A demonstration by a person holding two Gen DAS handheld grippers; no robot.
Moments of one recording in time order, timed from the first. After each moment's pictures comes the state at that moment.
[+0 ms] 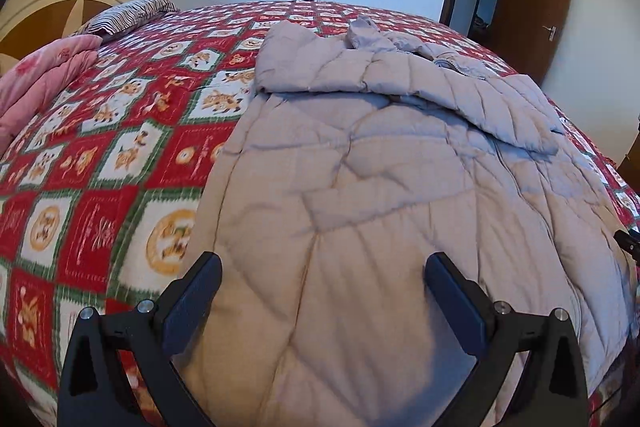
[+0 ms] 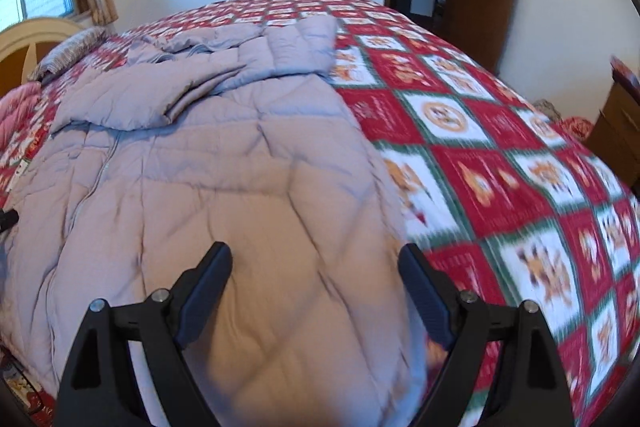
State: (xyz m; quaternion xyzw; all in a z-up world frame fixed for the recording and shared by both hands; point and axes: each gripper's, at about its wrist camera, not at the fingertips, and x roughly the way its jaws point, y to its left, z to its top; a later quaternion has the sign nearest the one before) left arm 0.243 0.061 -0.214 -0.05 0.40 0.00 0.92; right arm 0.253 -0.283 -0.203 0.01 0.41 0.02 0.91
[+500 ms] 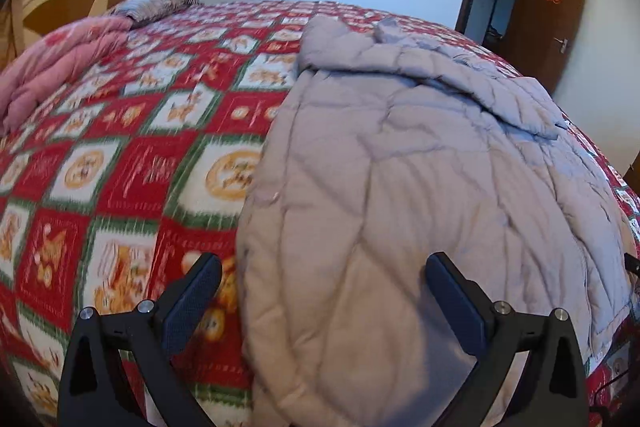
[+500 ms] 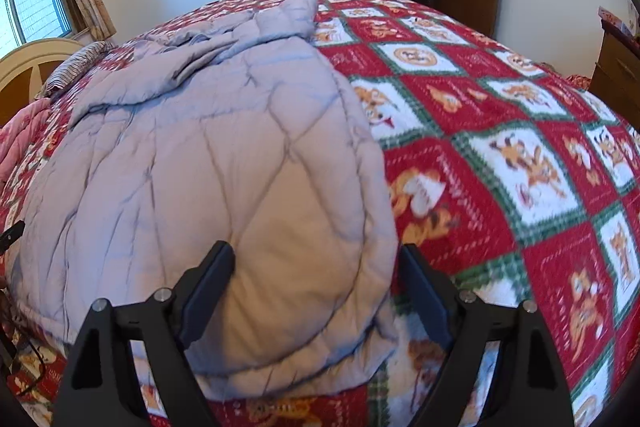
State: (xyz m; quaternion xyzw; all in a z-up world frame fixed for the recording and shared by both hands) left arm 0.188 0.093 -0.227 -0.07 0.40 0.03 0.92; right arm 0.198 -0.299 -0.222 0.06 0.43 0.03 0.90
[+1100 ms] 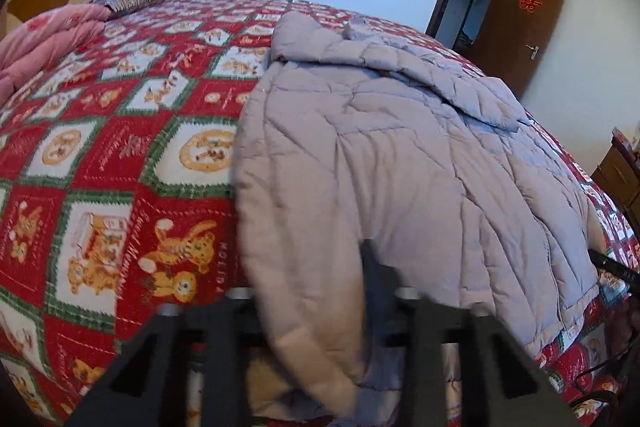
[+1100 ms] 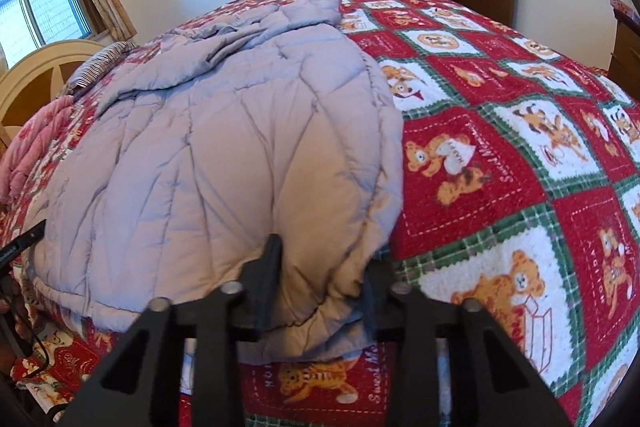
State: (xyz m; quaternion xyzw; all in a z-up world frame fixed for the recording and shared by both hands) left arm 0.168 0.087 -0.223 -0.10 0.38 -0.04 0.92; right arm 0.178 -0.290 -0.228 0.09 0.42 0.08 0.90
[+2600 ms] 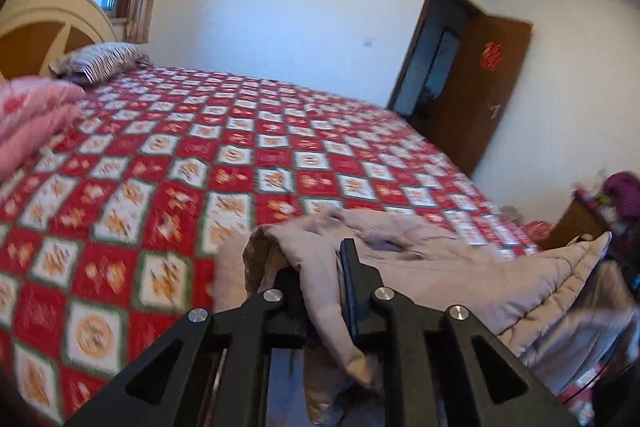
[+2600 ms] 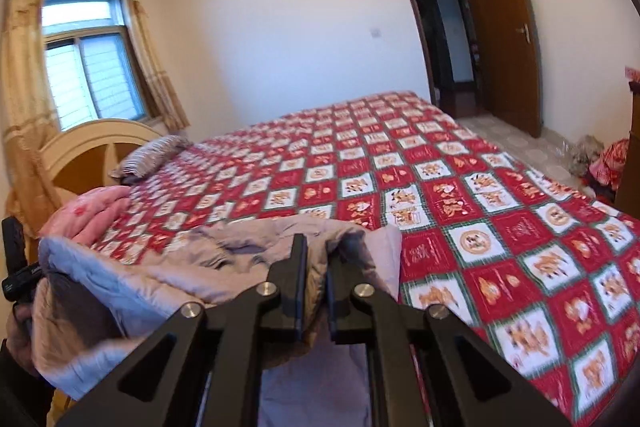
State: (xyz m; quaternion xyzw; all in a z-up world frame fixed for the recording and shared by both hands) left arm 0.251 0.143 -0.071 -0.12 0.28 -0.09 0.95; right arm 0.246 -0.273 -0.062 0.11 0.25 0.12 0.96
